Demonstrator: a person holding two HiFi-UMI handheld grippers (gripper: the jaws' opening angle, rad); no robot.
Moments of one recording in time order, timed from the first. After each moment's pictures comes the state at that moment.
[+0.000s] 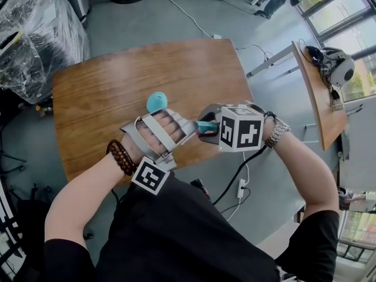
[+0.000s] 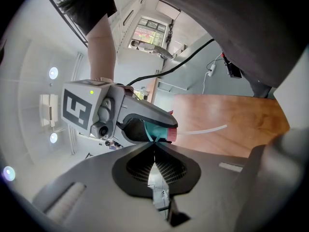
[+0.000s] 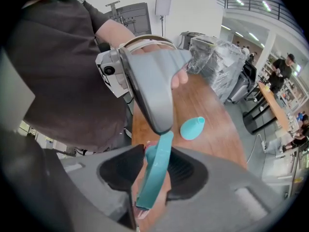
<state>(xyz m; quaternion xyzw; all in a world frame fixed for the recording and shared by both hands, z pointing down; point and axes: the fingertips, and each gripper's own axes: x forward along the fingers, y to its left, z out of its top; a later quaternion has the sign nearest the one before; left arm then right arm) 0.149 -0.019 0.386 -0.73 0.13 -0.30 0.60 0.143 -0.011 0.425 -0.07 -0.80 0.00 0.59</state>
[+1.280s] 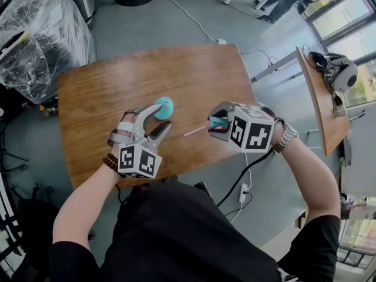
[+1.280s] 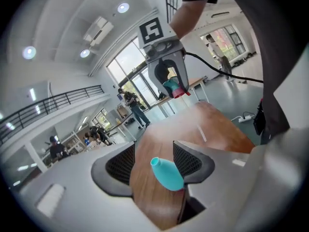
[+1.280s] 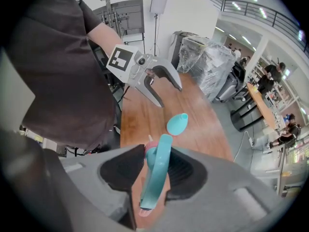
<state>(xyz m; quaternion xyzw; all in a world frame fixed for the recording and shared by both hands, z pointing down) 0.059 -0.082 0.442 -0.88 0.30 -0.29 0.22 0.155 -0.043 0.417 -0.02 -0.80 -0.03 0.60</state>
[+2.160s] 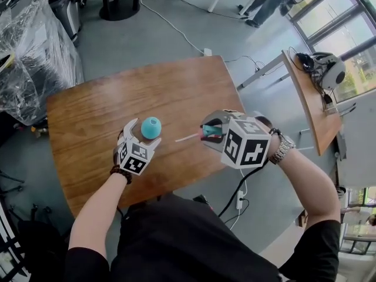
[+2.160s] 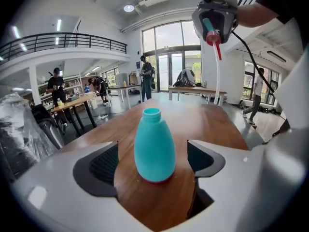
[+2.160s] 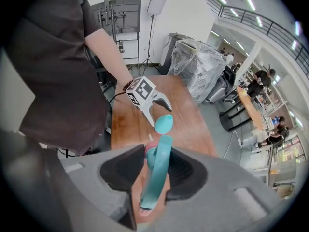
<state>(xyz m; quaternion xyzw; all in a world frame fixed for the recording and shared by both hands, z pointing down) 0.057 -0.136 0.572 -0.88 0.36 -0.29 -0.09 0.162 -0.071 0.392 0.03 -0.80 -0.06 0.60</state>
